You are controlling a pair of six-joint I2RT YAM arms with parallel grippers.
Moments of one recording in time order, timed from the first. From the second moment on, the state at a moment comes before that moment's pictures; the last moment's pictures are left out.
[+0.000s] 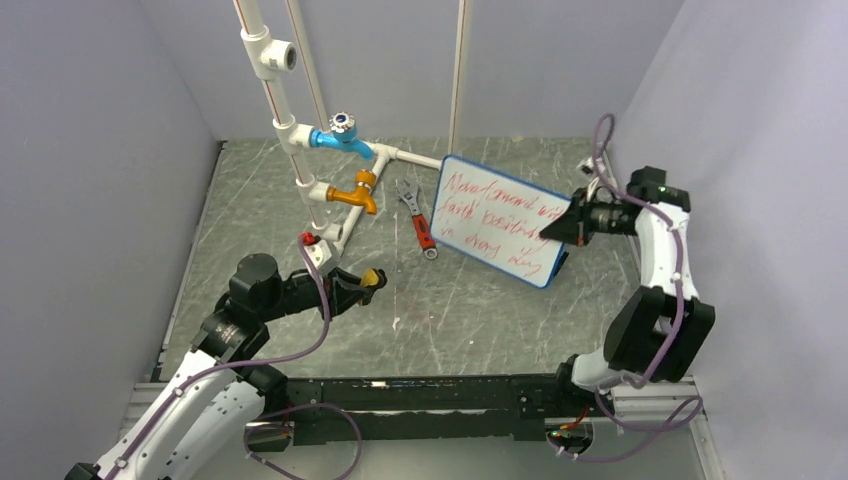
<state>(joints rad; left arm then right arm) -0.49 0.56 0.59 -0.25 0.63 -0.03 -0.38 1.49 1.34 -1.20 -1.16 -0.82</state>
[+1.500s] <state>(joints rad) -0.95 1.34 0.46 0.73 -0.53 -0.13 0.00 1.32 1.02 -1.04 -1.04 -0.75</state>
